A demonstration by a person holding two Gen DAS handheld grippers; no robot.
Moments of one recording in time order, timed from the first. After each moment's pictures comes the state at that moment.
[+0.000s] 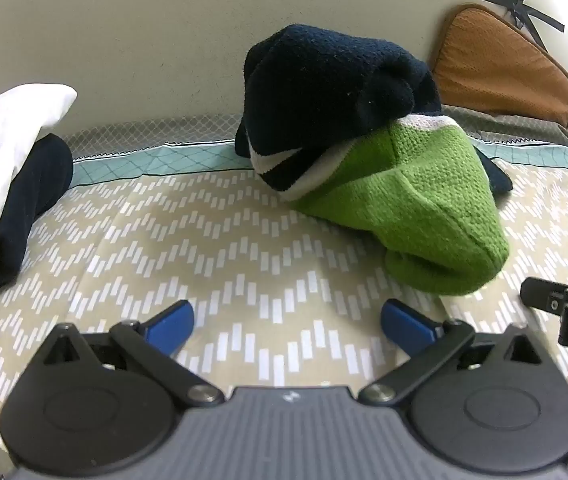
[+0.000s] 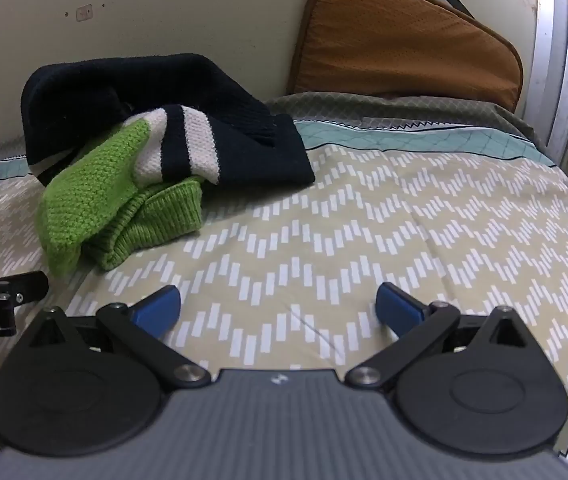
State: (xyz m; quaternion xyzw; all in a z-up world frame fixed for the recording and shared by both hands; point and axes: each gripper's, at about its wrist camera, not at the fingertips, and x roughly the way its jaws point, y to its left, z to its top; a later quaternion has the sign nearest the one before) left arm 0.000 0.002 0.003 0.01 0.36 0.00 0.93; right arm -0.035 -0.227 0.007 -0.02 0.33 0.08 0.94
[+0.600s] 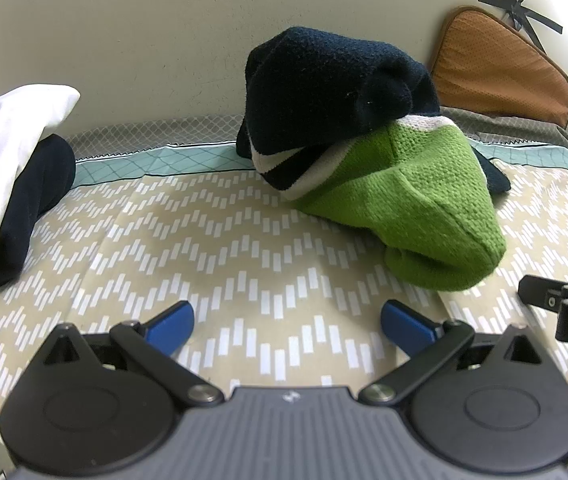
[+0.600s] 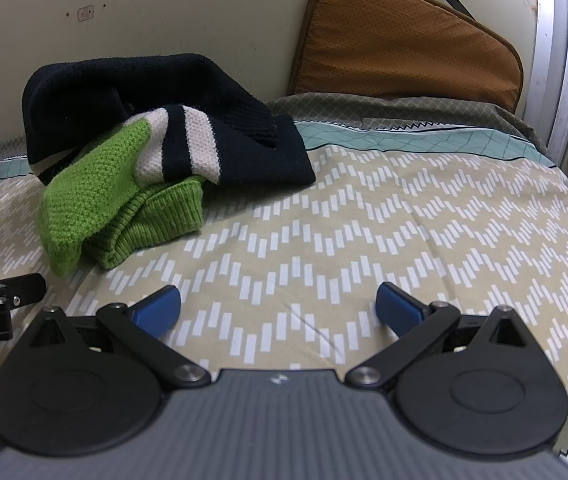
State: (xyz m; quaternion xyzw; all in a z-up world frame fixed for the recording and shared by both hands) left arm -0.004 -0.005 0.004 0.01 0.36 0.00 0.93; right arm -0.034 -0.227 0.007 -0.02 0.34 0.08 0.94
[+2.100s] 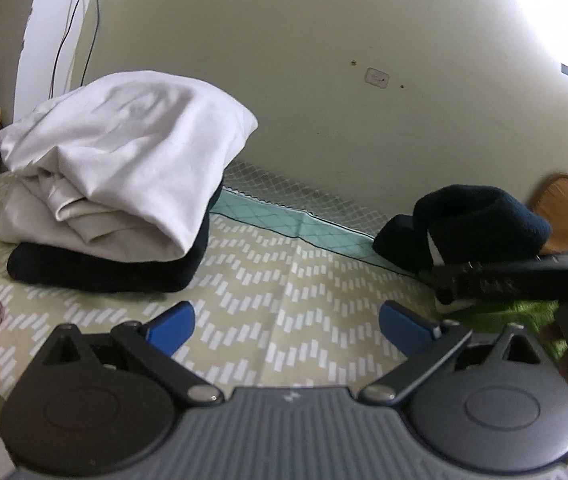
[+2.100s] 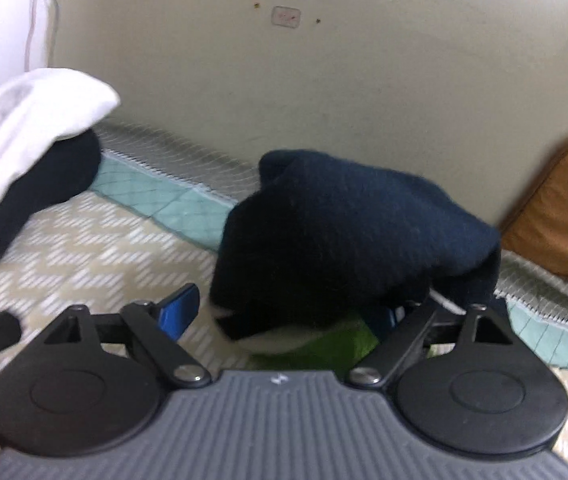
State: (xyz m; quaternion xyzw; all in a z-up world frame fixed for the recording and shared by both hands) left arm -0.034 0.121 0.016 -0.15 0.23 0.08 0.96; right arm 0.047 -0.044 0.047 -0.15 0.28 0.22 0.92
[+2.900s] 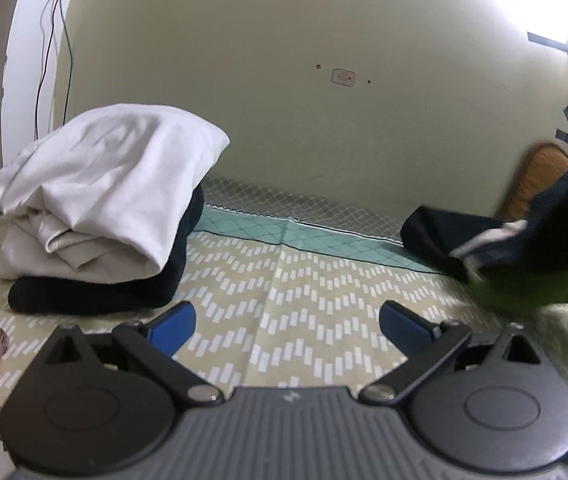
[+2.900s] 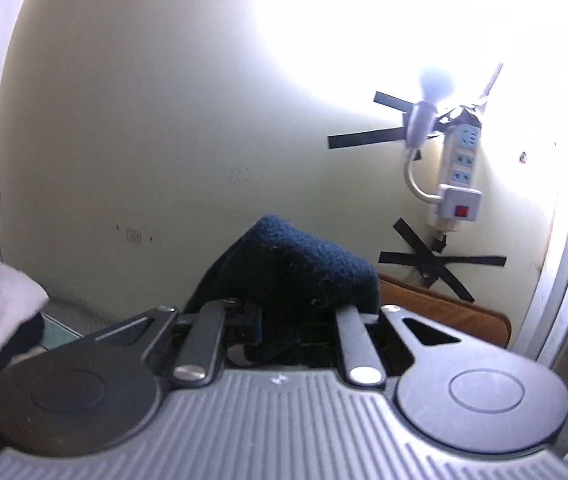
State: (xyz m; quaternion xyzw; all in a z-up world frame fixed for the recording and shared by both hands) left arm -0.037 0.096 0.020 -0.08 0.22 0.08 0.97; right arm -0.016 -0.238 0.232 -0.05 0.12 0.14 0.98
